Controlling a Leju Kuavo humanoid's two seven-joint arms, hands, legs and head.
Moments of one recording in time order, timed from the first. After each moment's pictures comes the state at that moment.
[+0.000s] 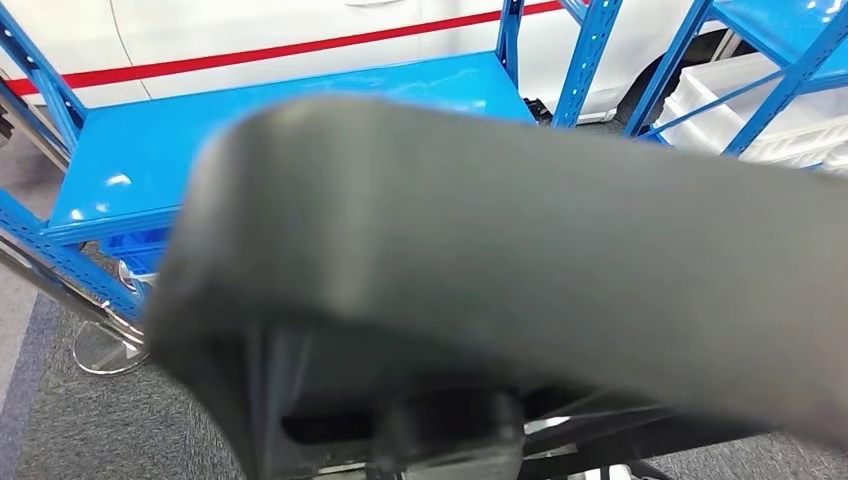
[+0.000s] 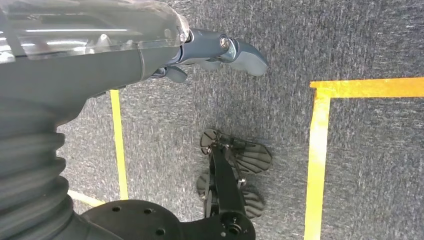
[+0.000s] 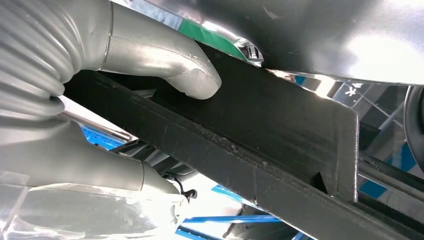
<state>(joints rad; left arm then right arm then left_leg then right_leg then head) -0.05 -0.02 0.99 -0.22 -0.61 0.01 -0.16 -0.09 -0.05 0.58 -1.93 0.03 0.51 -0.70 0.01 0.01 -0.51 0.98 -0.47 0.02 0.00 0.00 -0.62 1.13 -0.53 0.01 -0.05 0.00</state>
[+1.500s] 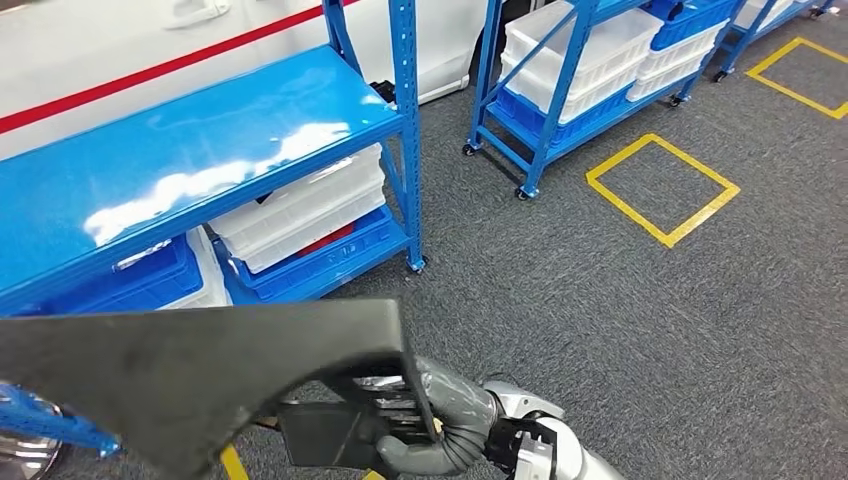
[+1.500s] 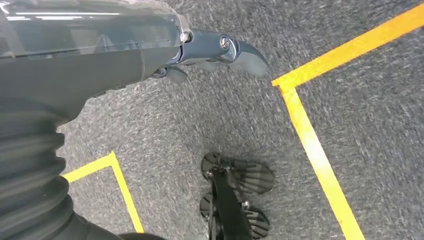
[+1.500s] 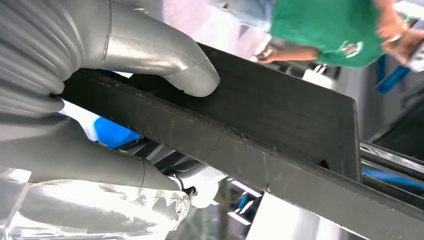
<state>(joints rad) -0.06 0.03 1.04 -0.23 -0.73 0.03 -0.17 -0.22 -0.10 0.69 -1.63 0.21 0.33 -0.69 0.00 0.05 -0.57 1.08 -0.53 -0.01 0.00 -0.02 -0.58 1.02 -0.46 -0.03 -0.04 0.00</state>
